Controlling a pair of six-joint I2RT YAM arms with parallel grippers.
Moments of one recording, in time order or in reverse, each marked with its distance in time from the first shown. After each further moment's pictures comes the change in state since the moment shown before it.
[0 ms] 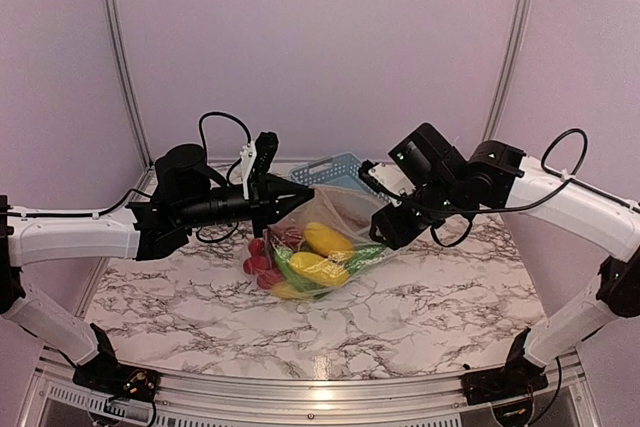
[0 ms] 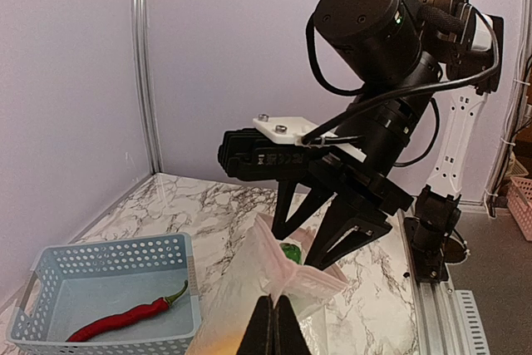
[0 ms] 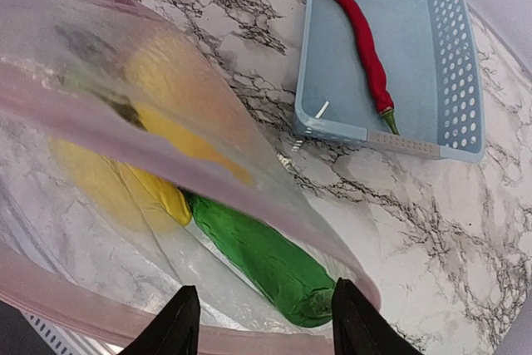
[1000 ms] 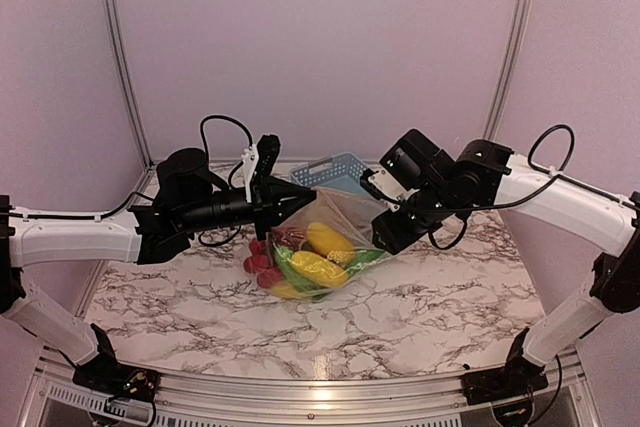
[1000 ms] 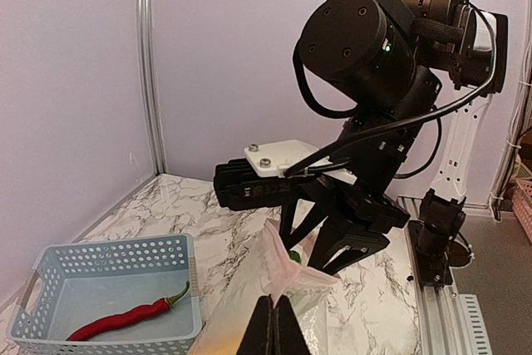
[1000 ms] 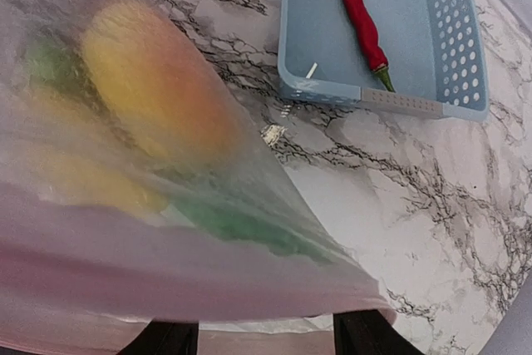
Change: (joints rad) left arm -0.023 0.004 -0.013 0.024 -0.045 -0.002; right arm 0.001 0.059 0.026 -0.086 0.032 0.074
